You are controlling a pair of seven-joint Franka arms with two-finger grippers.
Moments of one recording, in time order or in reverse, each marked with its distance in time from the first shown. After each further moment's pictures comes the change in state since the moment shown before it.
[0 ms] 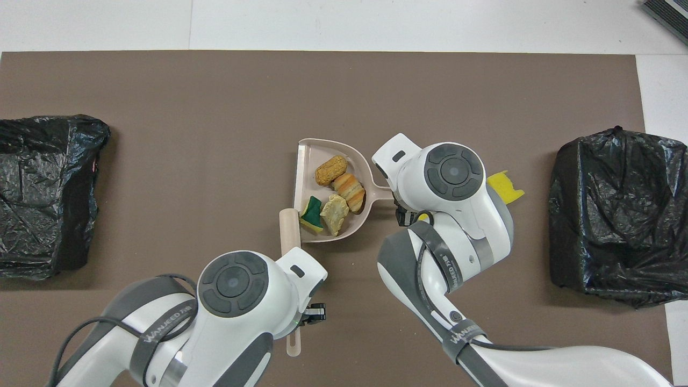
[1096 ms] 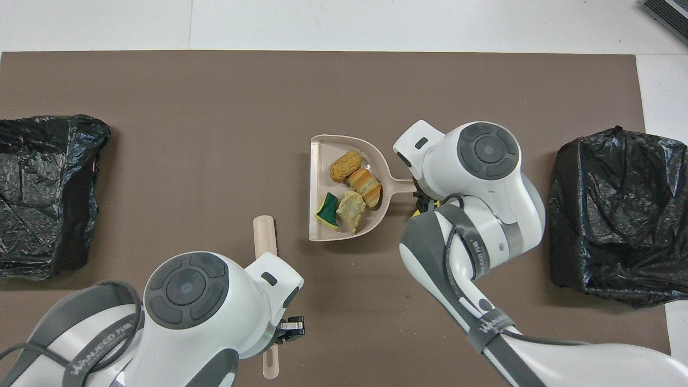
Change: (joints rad) left arm -0.041 -0.128 -0.036 -0.084 0.000 -0.019 -0.091; right arm -0.203 -0.055 -0.005 0.120 0.031 -0.232 -0.362
